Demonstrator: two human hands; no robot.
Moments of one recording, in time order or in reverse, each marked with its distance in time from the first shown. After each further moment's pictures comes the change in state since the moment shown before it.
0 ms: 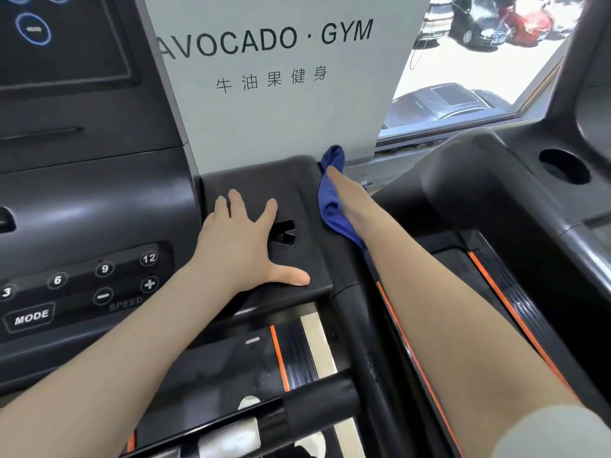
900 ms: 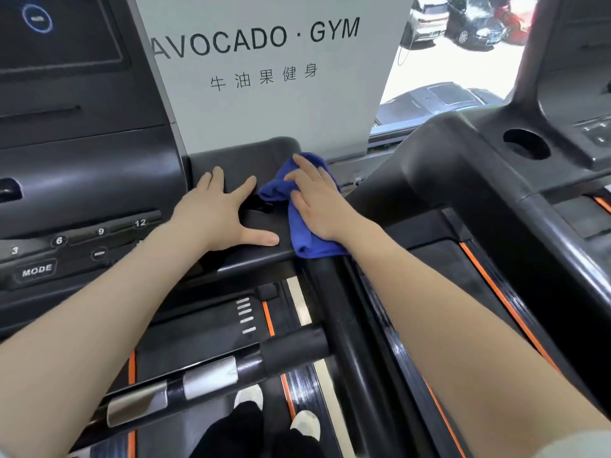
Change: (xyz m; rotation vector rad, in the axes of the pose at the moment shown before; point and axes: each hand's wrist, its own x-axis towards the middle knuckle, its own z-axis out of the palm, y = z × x) left_hand -0.007 -0.003 0.001 -0.066 -0.007 -0.019; right_hand -0.050 0.034 -0.003 -0.864 -0.029 -0.698
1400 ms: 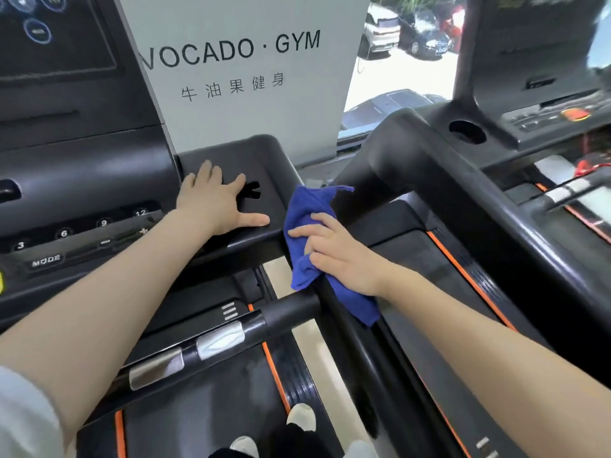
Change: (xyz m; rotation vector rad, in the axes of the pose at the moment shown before) left_hand -0.007 0.002 0.004 0.117 0.091 0.071; right_hand -0.123 -0.011 0.000 0.091 -0.157 -0.166
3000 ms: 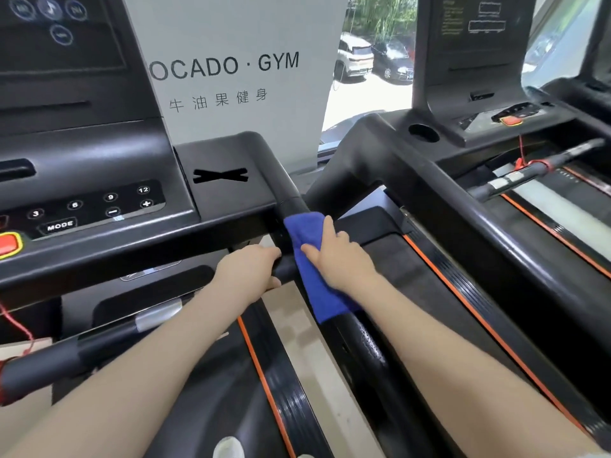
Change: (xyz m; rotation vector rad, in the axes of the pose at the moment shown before) left_hand -0.131 0.074 0.039 -0.180 -0.088 0.201; right_hand -0.047 -0.054 0.026 -0.290 0.097 0.828
